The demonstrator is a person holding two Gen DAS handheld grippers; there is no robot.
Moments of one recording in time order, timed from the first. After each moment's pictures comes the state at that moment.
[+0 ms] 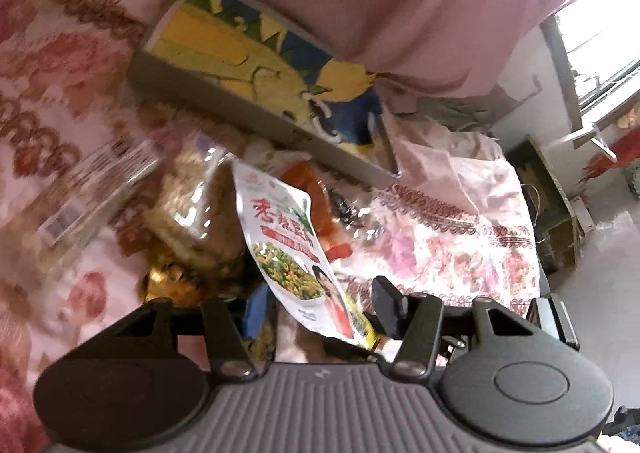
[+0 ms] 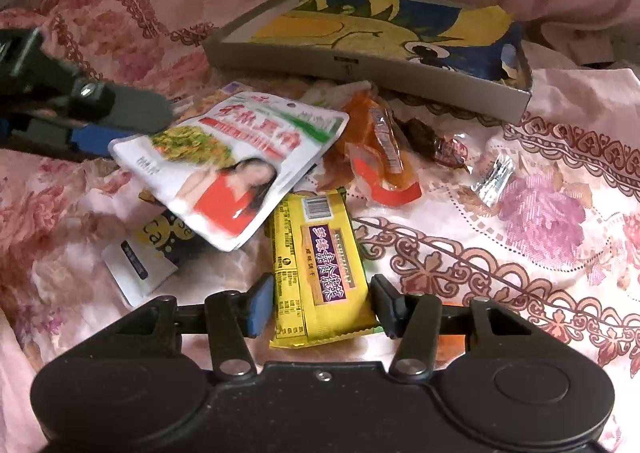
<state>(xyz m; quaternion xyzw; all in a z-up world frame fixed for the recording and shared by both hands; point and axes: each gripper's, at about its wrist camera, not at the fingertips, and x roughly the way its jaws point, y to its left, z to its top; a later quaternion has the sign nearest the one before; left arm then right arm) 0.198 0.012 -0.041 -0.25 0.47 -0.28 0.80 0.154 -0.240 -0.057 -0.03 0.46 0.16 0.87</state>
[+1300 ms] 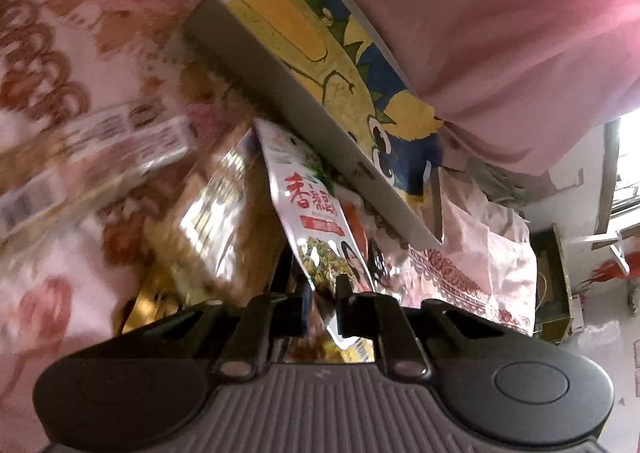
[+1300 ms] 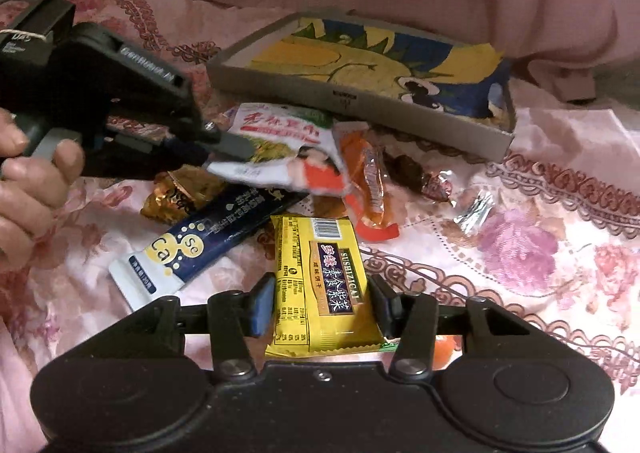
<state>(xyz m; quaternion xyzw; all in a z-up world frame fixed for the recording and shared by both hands) 0.246 0.020 -0.093 -0.38 0.49 -0.19 0.76 0.138 -0.229 -0.038 -0.07 0.42 0.14 0.89</state>
